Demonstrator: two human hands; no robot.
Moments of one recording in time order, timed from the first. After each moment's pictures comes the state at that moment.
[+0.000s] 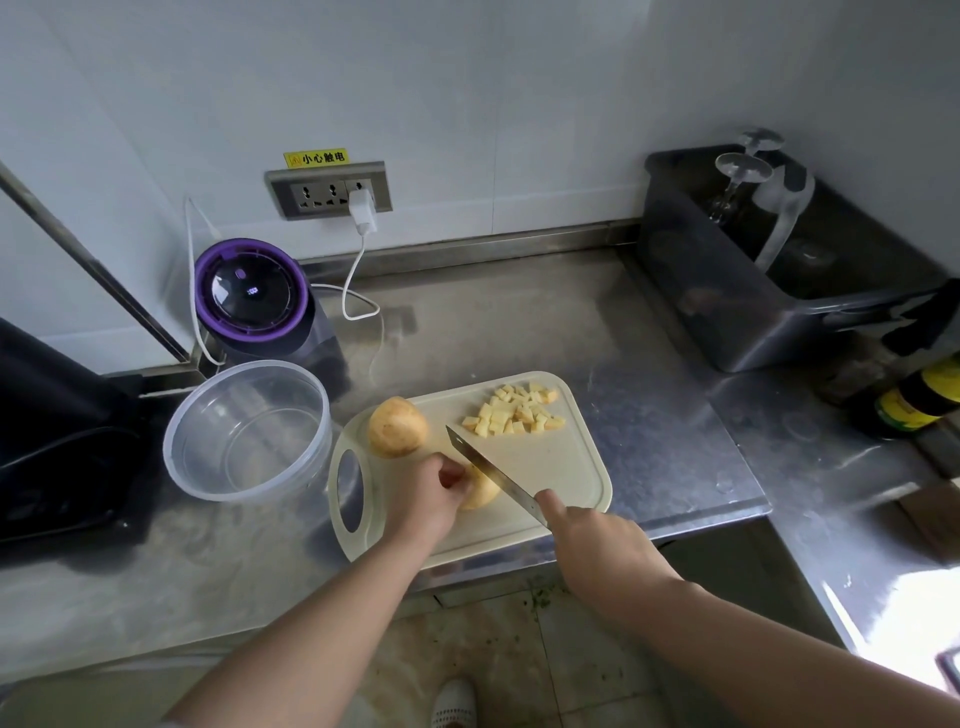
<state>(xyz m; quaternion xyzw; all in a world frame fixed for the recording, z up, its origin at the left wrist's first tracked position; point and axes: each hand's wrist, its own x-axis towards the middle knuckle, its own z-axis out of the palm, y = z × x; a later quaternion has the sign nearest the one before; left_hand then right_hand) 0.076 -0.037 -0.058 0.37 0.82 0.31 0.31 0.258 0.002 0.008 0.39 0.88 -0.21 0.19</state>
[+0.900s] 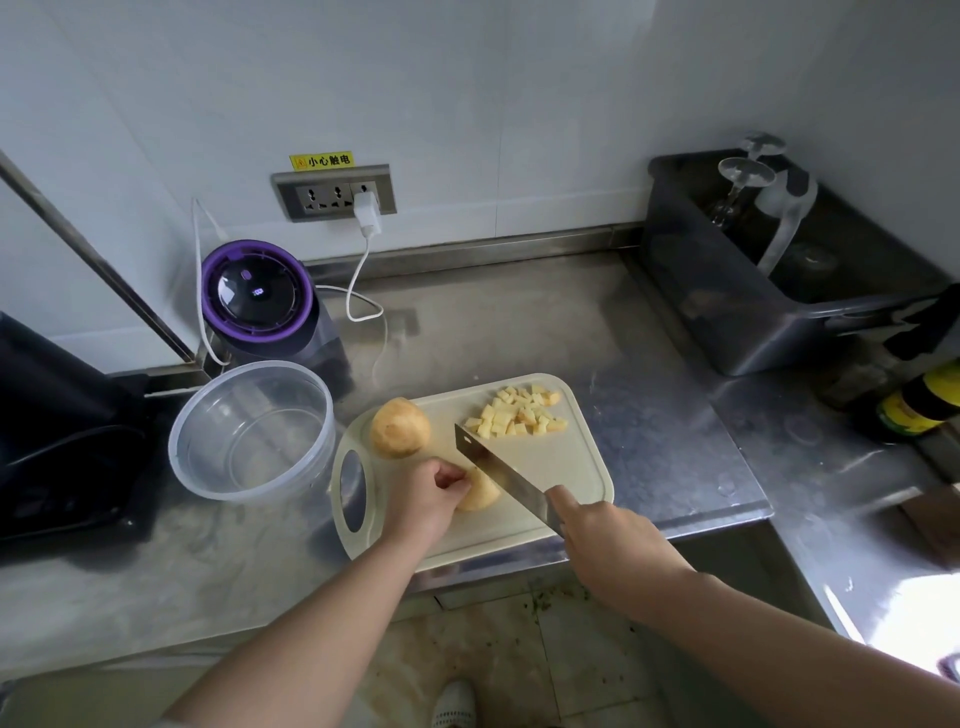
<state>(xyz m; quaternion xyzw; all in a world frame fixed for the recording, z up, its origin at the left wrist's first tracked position) 0.071 -0.040 -0.065 0.31 0.80 0.36 0.38 0.264 0.013 0.002 0.40 0.88 -0.20 0.19</state>
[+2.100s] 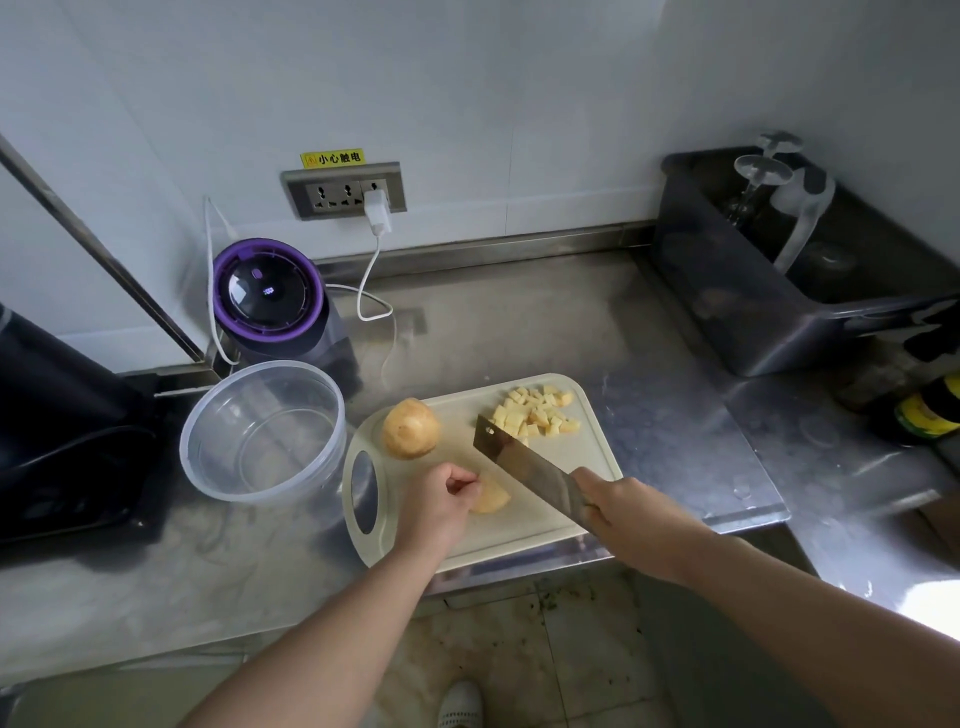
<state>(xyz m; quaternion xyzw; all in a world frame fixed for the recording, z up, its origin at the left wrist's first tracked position) 0.072 -0.046 -0.067 0.34 0.81 0.35 0.34 0.265 0.043 0.000 0.38 0.88 -0.24 0.18</state>
